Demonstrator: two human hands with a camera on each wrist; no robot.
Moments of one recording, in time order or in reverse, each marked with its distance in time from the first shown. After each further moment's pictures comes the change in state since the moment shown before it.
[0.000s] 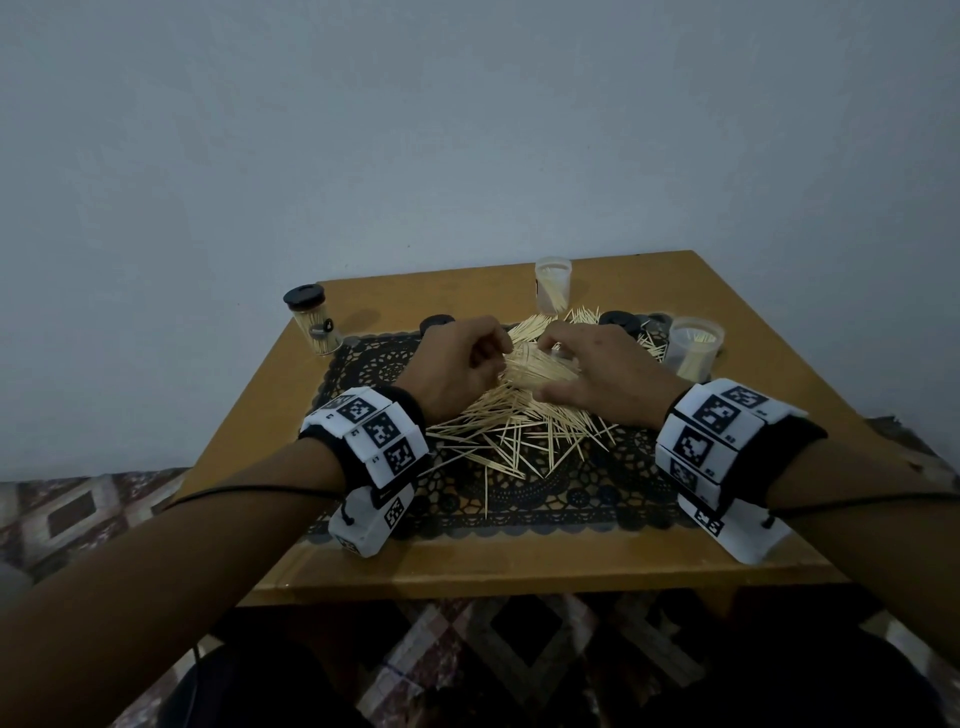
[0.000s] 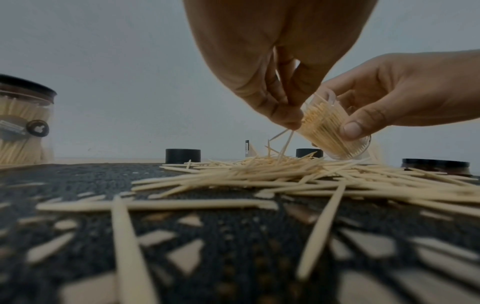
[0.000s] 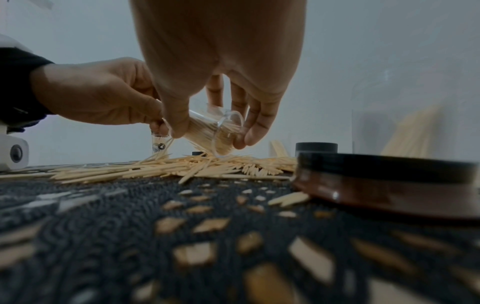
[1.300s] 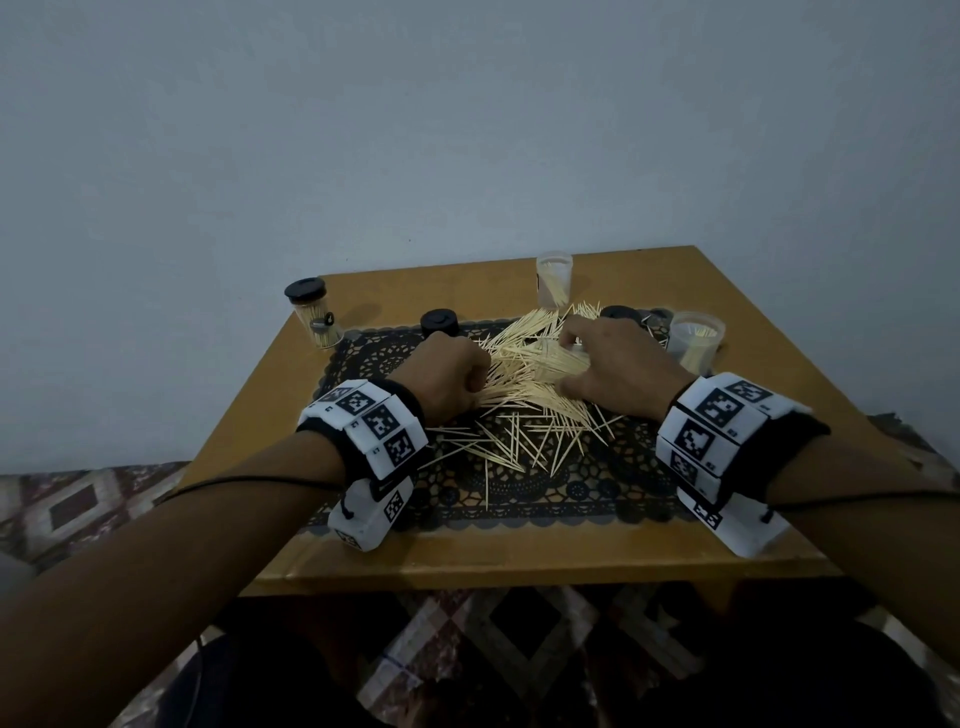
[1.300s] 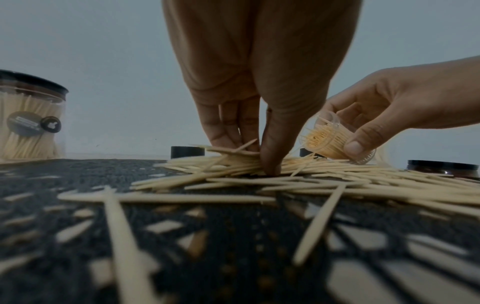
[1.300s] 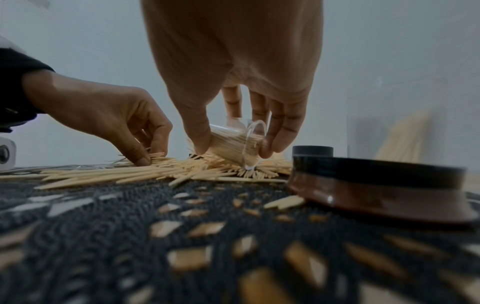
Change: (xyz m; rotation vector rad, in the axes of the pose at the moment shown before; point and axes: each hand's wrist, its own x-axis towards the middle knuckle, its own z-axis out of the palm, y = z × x) left_hand 0.000 -0.006 -0.009 0.456 -0.312 -0.034; right_hand 0.001 0.006 -0.003 -0.117 -0.040 0.146
